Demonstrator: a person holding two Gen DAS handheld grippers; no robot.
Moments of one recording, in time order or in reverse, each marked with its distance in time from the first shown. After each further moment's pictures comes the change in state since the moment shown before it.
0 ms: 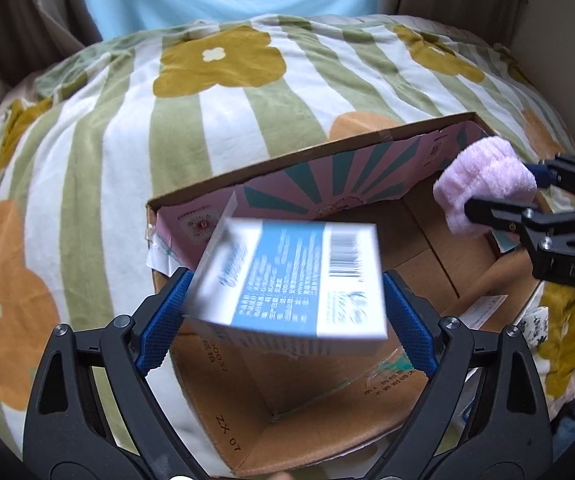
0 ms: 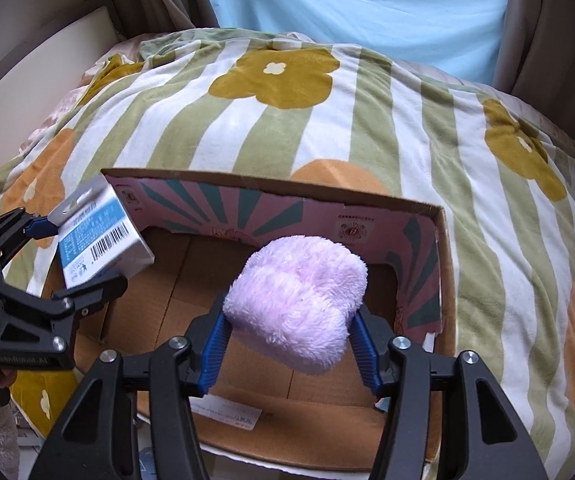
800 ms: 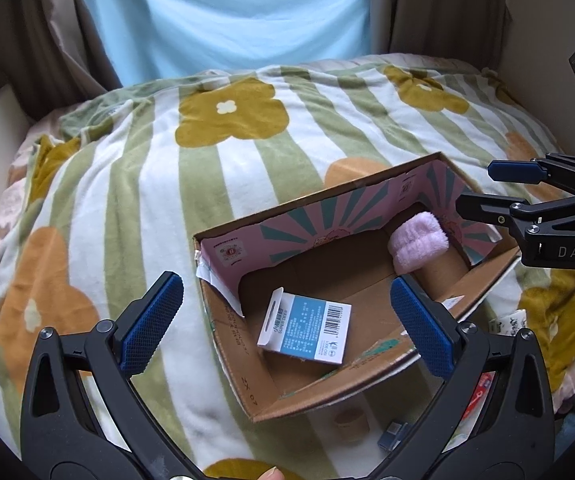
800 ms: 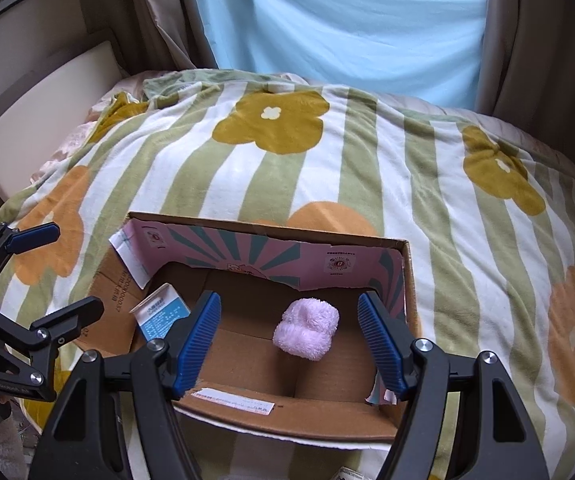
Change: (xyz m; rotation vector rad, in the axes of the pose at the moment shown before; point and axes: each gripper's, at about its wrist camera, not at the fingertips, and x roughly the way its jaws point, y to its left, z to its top) left arm -0.084 -0.004 -0.004 0.009 -0.138 0.021; right arm -0.064 0.006 -0.002 0.021 -0.123 0.013
